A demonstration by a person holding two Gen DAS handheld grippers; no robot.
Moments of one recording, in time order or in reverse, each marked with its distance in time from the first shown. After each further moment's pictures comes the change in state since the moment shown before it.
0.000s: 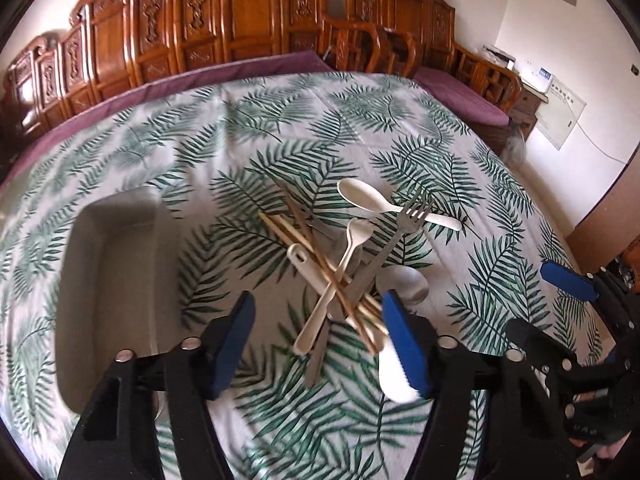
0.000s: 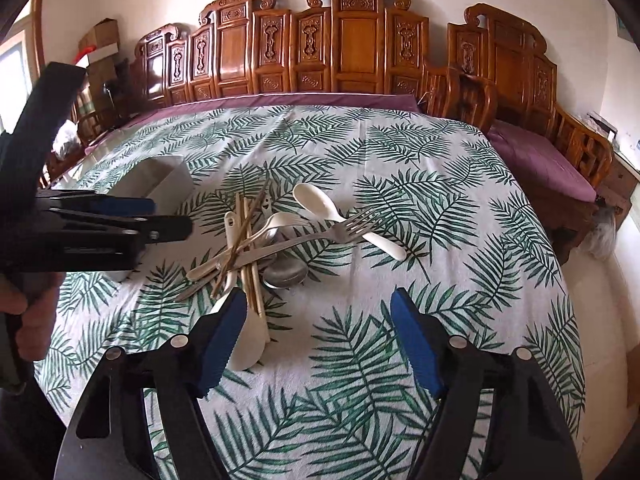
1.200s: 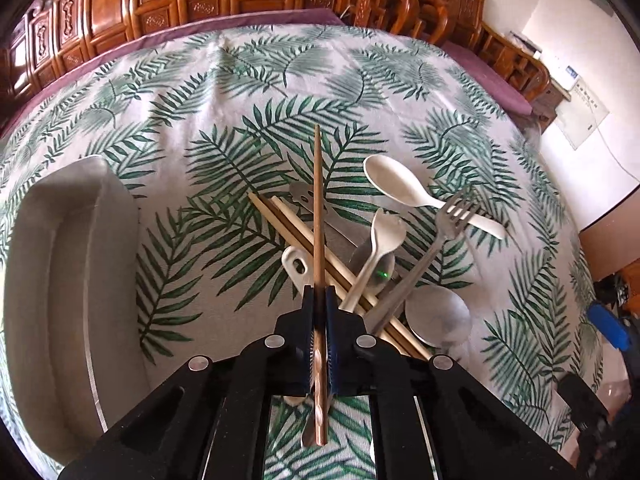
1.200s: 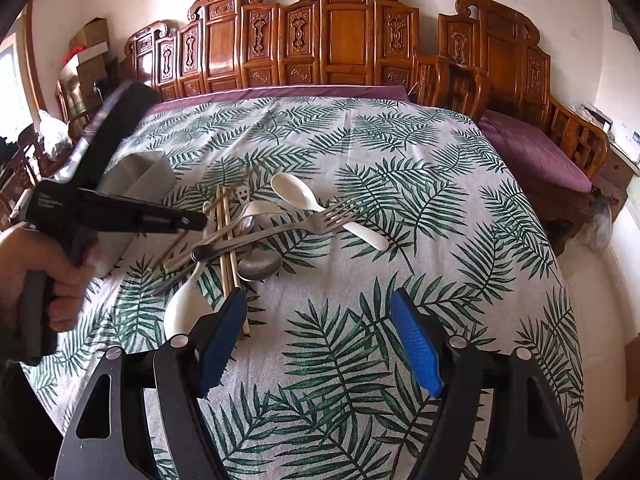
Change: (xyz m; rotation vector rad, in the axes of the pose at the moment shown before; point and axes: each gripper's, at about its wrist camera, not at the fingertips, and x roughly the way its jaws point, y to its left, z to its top) left arm 0.064 0.019 0.017 -0.081 0.127 -0.012; right arm 0.012 -0.017 -0.007 0.015 0.027 -0.021
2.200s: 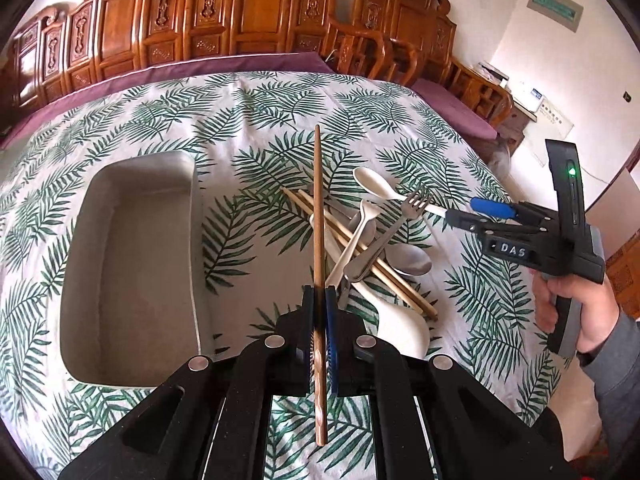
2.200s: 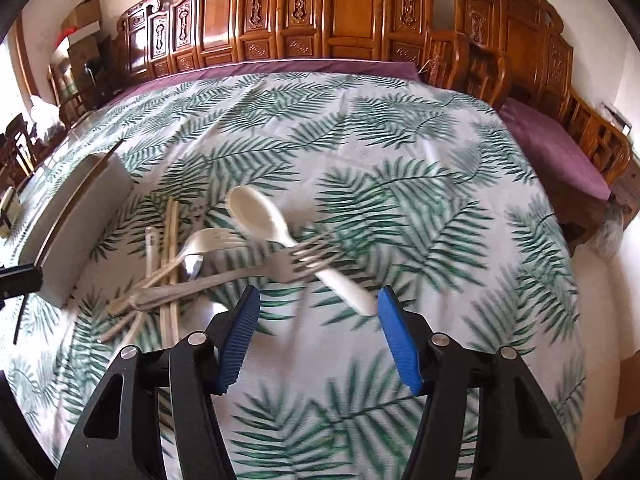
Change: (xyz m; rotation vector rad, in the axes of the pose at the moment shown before) left arm -0.086 0.029 -0.062 0.017 -0.148 -0.075; right arm 0.081 -0.018 0.055 -0.013 0.111 0.032
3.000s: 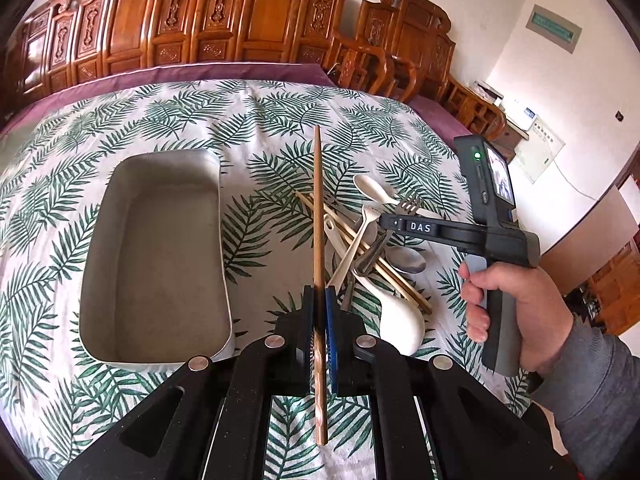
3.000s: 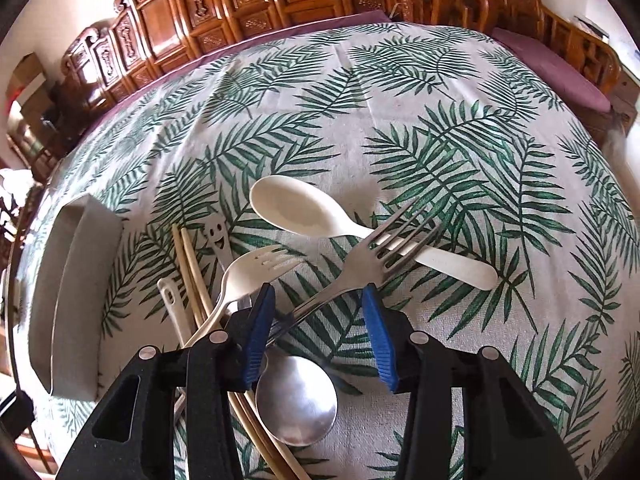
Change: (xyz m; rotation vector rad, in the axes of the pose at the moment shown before) left arm -0.026 0.022 -0.008 -0.040 -0.042 -0.047; right arm 0.056 0.038 0.022 0.262 0.114 -0.037
